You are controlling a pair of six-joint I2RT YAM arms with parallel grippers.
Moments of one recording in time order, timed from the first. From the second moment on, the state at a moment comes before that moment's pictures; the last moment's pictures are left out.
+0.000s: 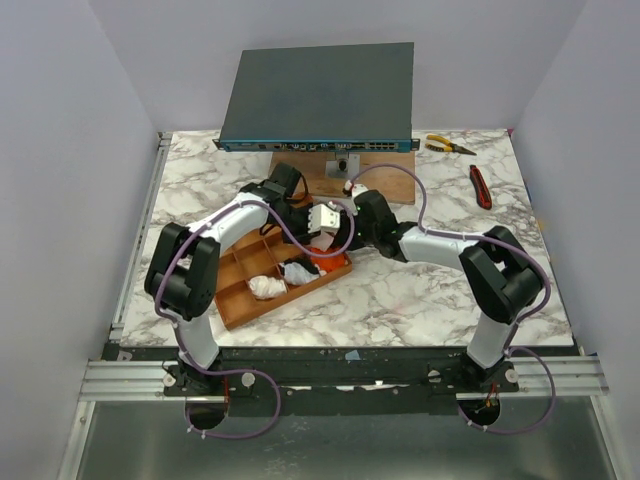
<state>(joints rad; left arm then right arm) -0.44 1.78 1.28 -0.64 0.55 1.09 0.65 1.80 1.01 0.11 -0.09 0.34</state>
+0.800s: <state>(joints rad) -0.52 1.86 1.38 -0.61 0.41 0.70 0.63 1.70 0.94 0.02 -0.16 0.21</state>
